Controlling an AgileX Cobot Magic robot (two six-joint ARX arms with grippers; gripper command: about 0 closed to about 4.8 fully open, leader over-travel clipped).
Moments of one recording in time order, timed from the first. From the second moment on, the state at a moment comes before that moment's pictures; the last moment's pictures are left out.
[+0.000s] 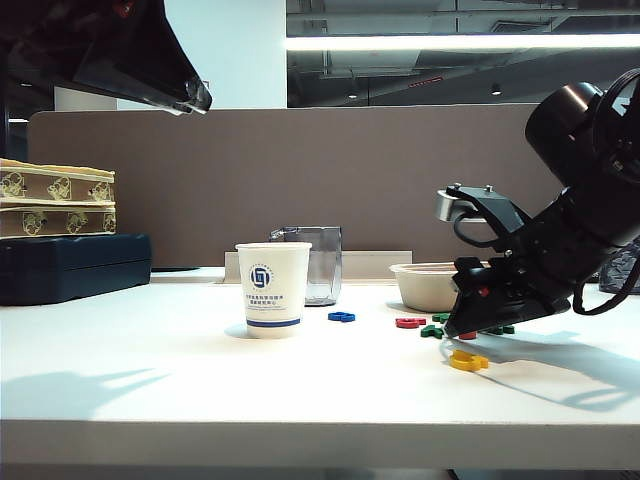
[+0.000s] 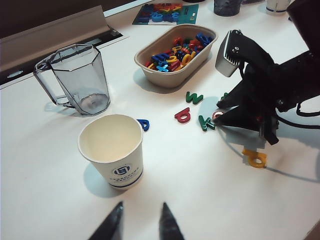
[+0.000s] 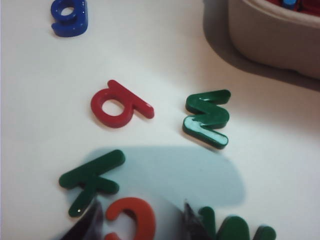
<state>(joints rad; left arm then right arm) -0.80 0.87 0.55 0.00 -0.16 0.08 0.30 1.73 0.72 0.29 -0.22 -0.21</state>
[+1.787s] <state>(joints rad) -0.80 0.87 0.55 -0.02 -0.16 0.08 0.30 1.59 0.81 0.07 -0.20 -0.21</state>
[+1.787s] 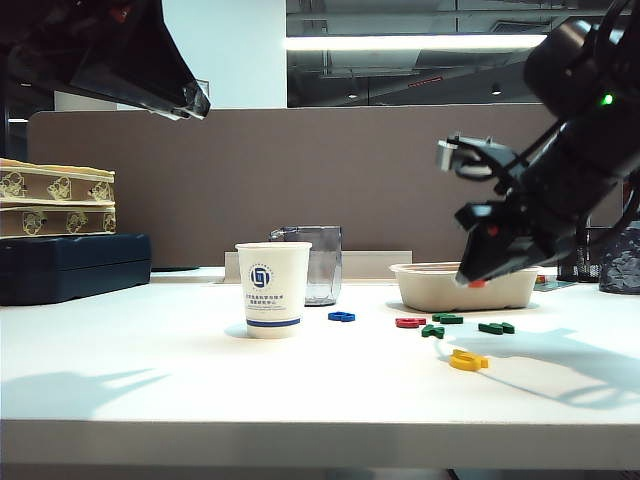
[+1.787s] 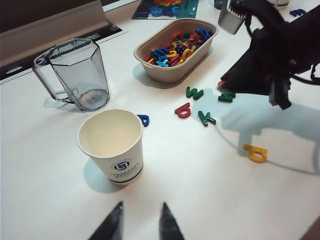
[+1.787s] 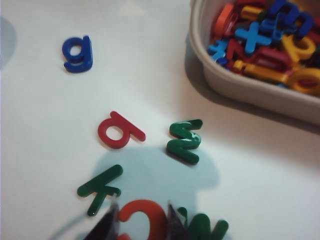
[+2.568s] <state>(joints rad) -0.80 0.87 0.55 -0.02 -0.16 0.08 0.42 1.51 0.97 -0.03 -0.27 -0.19</state>
